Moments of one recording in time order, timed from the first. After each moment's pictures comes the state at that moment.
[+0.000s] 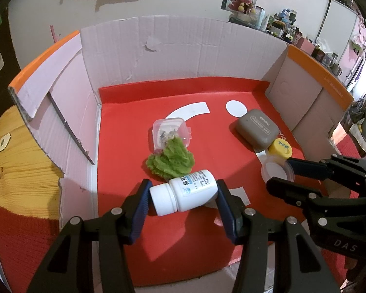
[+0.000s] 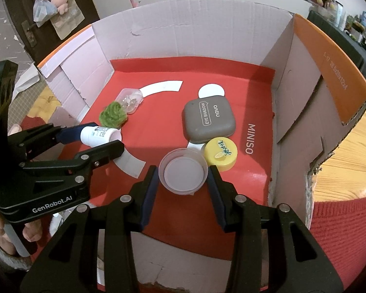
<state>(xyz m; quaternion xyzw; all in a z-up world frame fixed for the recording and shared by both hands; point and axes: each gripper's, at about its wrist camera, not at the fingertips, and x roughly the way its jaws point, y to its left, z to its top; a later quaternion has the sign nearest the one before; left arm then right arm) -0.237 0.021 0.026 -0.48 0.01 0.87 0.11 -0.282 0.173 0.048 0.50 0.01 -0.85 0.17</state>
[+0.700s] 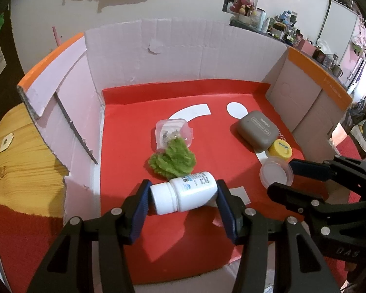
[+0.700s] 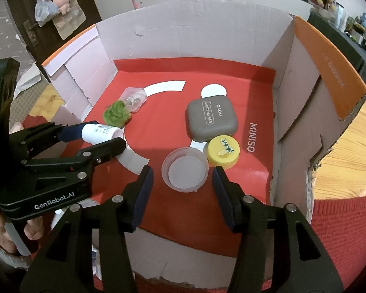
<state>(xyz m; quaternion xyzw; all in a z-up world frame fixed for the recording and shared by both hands) -0.234 0.016 0.030 -0.47 0.01 0.88 0.11 -0.276 0.172 0.052 0.49 0.01 -0.85 0.18</state>
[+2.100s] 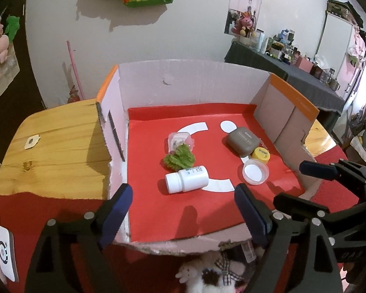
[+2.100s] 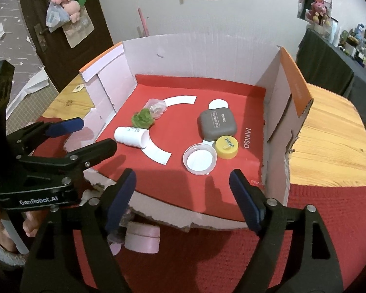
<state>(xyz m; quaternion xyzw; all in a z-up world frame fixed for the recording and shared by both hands) -0.185 0.009 0.071 -0.41 0.00 0.91 0.09 -0.229 0.165 0.089 0.44 0.02 -0.88 0.18</state>
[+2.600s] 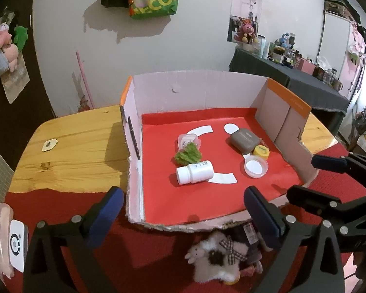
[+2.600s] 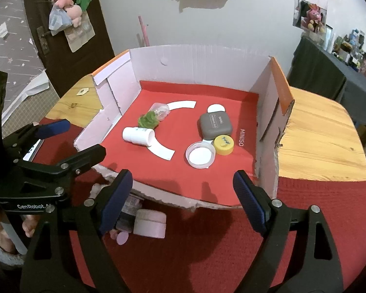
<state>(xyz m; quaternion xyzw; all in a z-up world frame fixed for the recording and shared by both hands) -0.152 0.005 0.084 -0.38 0.02 0.92 0.07 -0.202 0.166 0.105 0.42 0.02 -0.89 0.17</state>
